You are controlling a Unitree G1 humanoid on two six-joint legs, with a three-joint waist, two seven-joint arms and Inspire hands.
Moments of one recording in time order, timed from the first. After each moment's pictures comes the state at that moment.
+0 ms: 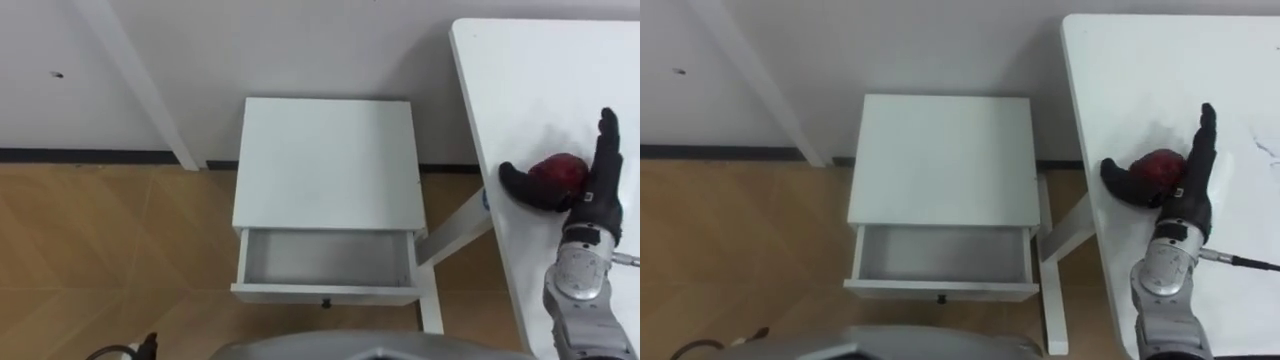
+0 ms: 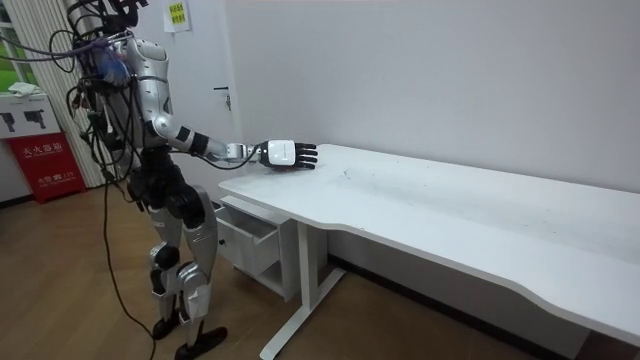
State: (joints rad) left arm 0.28 0.22 0.11 1.07 0.39 -0.03 0.12; right arm 0.23 -0.30 -0.10 0.39 -0.08 -0.25 -0.42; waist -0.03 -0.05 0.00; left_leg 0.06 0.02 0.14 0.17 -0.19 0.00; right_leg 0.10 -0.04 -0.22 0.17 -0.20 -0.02
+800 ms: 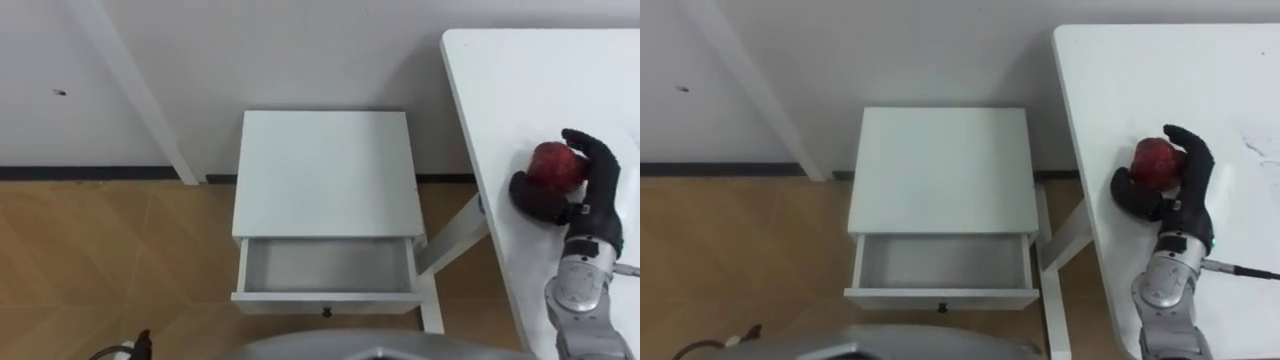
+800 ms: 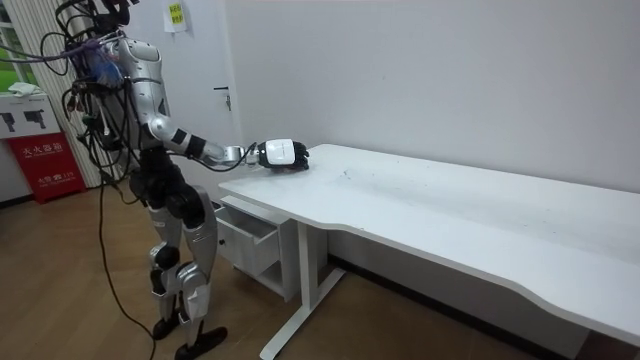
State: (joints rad) left arm 0.28 0.22 0.09 1.08 0.39 -0.04 0.19; right arm 0.21 -0.32 -0.14 0.56 -0.23 -0.33 -0.48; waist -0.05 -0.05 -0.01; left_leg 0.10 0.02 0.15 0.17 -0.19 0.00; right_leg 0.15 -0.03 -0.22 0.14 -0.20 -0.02
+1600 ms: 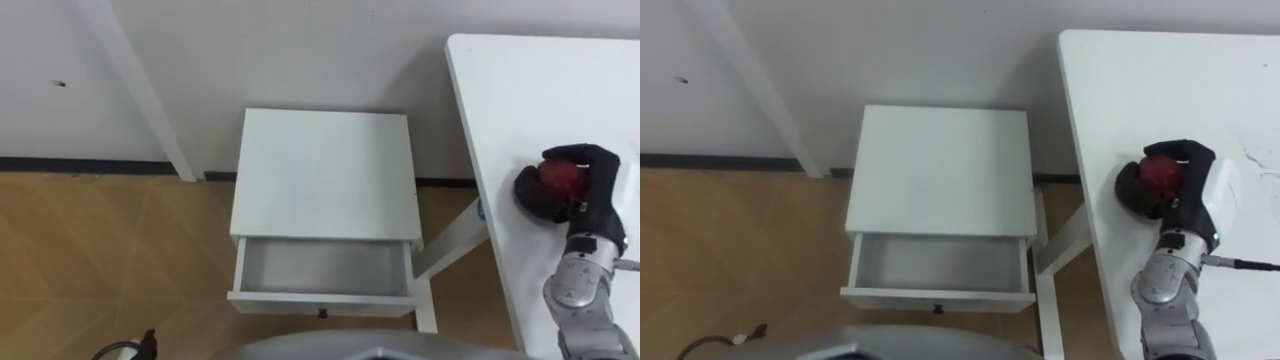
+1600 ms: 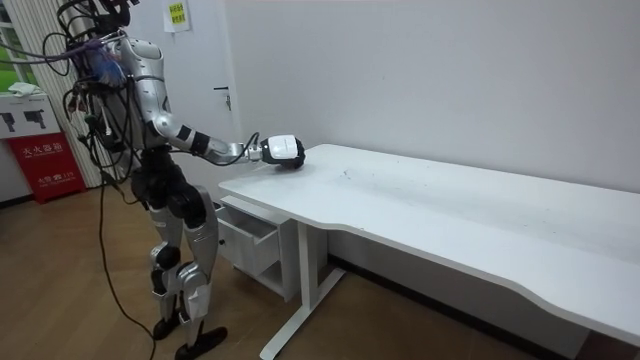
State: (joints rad) left arm 0.24 0.22 0.01 1.13 0.39 -0.02 0.19; right arm 0.22 -0.31 -0.10 0.46 -0.33 -0.23 -0.50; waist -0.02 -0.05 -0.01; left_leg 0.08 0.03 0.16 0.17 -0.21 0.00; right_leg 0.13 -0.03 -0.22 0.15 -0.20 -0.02
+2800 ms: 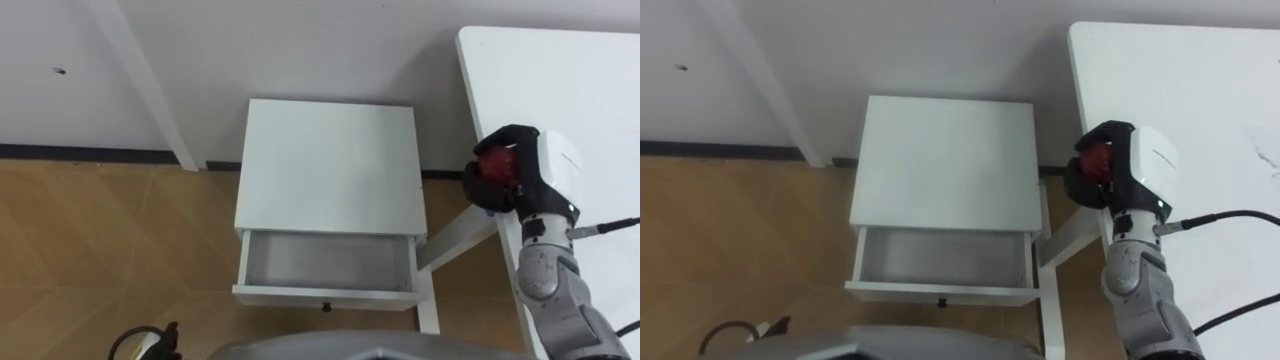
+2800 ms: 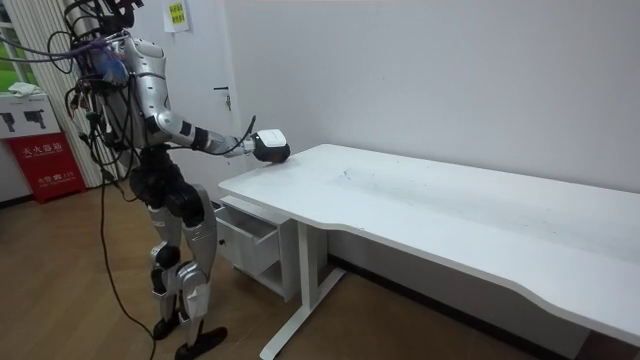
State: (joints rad) left arm 0.19 0.23 -0.13 1.13 0.40 0.02 0.16; right arm 0.24 -0.35 0.10 0.26 -0.56 -0.08 -0.42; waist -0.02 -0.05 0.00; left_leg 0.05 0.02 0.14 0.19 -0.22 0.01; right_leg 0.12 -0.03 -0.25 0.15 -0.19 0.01
